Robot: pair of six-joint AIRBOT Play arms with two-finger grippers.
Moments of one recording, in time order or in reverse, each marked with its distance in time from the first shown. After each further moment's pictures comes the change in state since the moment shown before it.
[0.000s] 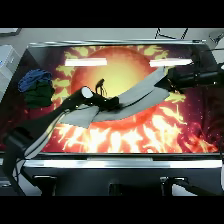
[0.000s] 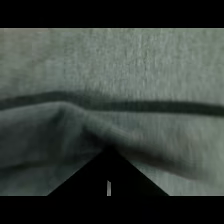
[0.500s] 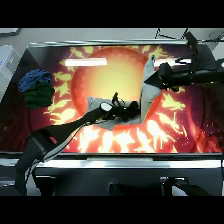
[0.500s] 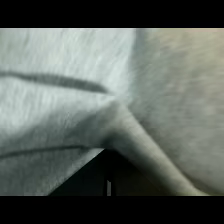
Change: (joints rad) left arm -0.176 -0.120 0.003 -0.596 0.310 0.106; right arm 0.134 0.076 0.000 0.006 -0.076 0.101
